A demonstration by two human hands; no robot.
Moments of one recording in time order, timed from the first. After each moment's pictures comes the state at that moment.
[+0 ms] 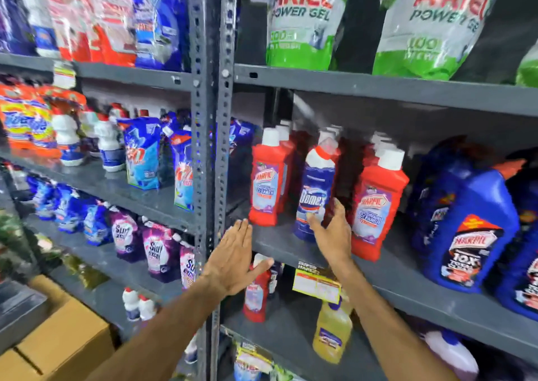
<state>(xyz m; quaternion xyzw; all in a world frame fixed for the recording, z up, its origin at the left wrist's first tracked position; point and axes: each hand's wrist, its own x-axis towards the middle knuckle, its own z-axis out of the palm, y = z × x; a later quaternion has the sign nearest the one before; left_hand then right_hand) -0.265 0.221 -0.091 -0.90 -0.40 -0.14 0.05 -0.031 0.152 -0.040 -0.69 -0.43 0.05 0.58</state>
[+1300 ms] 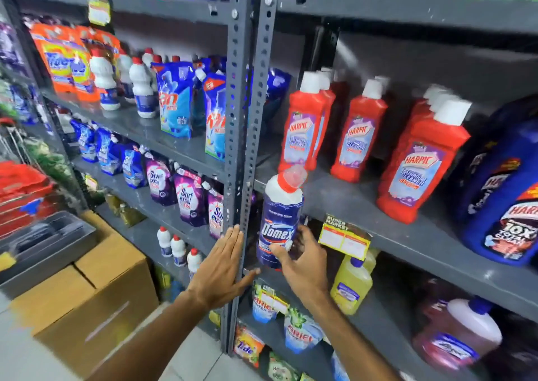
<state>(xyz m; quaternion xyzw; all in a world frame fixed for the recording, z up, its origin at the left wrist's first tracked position) -0.359 0.165 -0.217 -0.89 -0.43 -0.15 -0.06 -0.165 0.081 -0.144 -0.57 -0.51 0.23 0.60</state>
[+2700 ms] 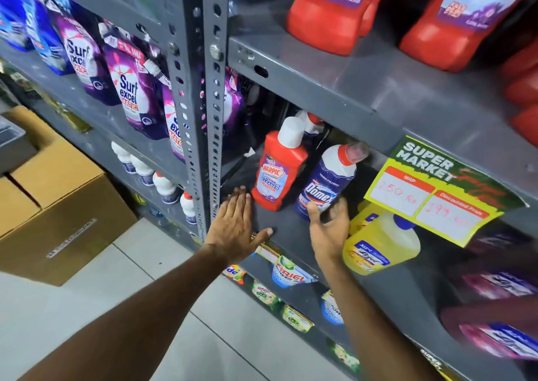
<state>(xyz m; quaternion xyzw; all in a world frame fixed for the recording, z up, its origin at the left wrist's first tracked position) -0.240 0.245 -0.427 -0.87 -0.49 0.02 -0.07 -0.035 0.186 -0.395 -0.68 -0.34 0.23 0.61</state>
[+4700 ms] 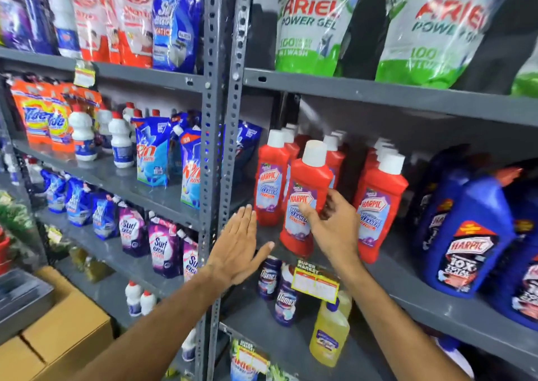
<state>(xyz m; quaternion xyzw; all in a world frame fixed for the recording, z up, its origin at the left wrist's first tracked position) -0.262 0.216 -0.074 -0.89 -0.41 -0.16 0.10 -0.069 0.110 0.013 -0.59 -0.51 0.02 0.62</state>
